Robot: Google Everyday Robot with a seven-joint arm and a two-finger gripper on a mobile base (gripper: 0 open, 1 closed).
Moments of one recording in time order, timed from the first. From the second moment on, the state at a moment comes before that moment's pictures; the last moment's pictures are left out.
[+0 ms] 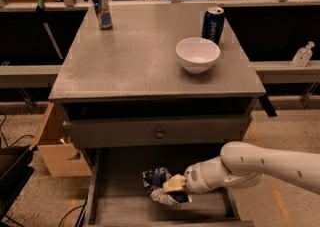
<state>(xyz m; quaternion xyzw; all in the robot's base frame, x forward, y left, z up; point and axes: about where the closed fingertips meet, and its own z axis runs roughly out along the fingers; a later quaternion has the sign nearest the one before) 0.428 -0.039 0.508 -0.09 0.91 0.41 0.05</state>
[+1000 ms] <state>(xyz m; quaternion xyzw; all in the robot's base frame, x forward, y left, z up) 0.427 -0.036 0.507 -0.09 0.90 0.41 0.05</state>
